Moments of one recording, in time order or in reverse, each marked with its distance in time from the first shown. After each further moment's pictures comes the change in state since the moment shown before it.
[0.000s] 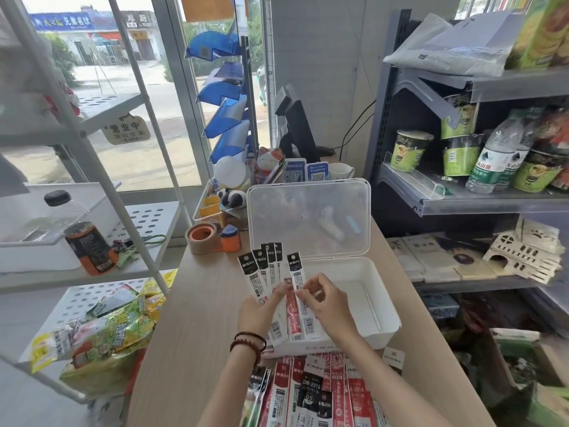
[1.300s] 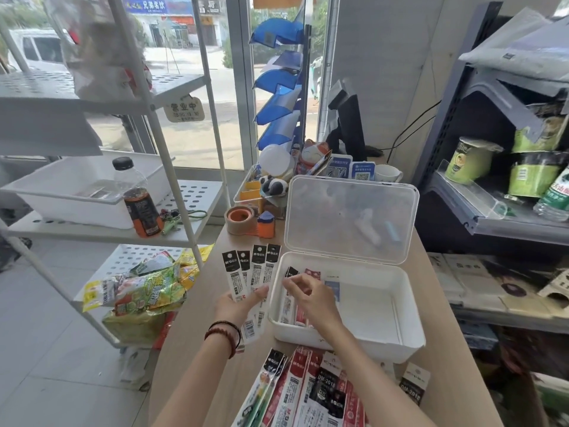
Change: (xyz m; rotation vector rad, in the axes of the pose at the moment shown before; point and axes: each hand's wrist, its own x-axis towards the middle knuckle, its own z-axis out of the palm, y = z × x) left_hand -0.010 -0.016 -0.072 -0.157 0.244 -0.134; right_hand 0.008 -0.027 0.056 0.000 -0.254 -0.017
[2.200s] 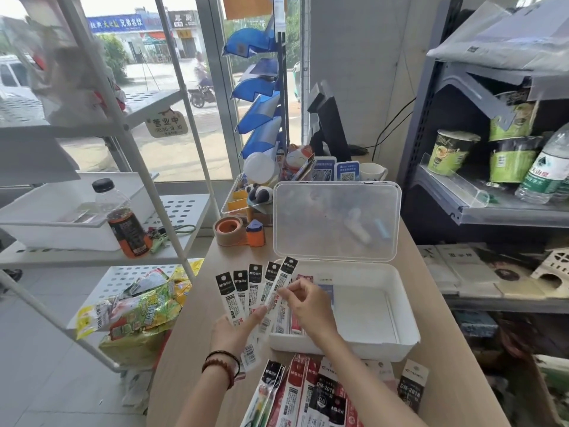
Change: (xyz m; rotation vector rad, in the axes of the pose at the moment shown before) left_hand -0.015 -0.011 0.007 0.132 -0.008 0.009; right_hand 0.001 0.007 0.003 0.073 0.137 0.036
